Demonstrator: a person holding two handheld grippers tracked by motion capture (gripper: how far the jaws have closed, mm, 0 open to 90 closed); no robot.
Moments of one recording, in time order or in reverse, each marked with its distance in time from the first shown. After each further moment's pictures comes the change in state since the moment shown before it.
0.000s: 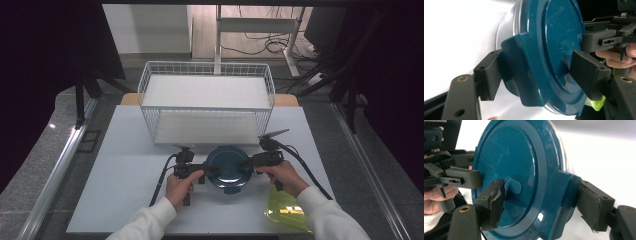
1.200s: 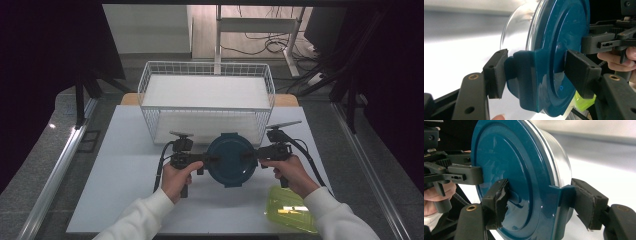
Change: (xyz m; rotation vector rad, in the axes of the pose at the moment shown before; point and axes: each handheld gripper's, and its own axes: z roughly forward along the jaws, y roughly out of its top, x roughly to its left) left arm -0.050 0.021 -0.040 -0.079 0.026 0.138; right arm 0.043 0.000 -0.046 -0.152 -0.031 -0.090
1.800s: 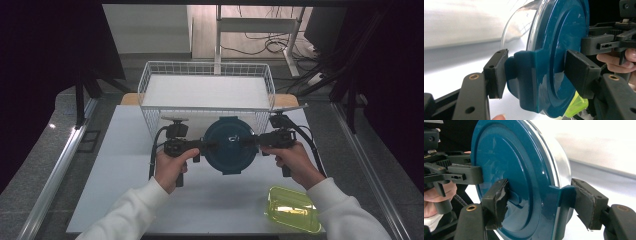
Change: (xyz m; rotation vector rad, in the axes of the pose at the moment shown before) left arm -0.031 0.030 -0.038 -0.078 0.005 0.080; right arm 0.040 0.028 -0.033 -0.077 -0.011 -0.064
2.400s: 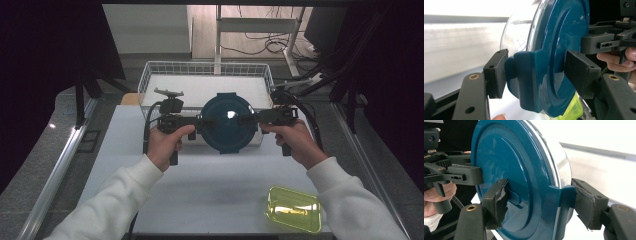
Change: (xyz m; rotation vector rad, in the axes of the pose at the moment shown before) left arm -0.016 0.055 -0.028 -0.034 0.008 0.063; right arm 0.027 0.050 -0.023 -0.058 -0.004 -0.053
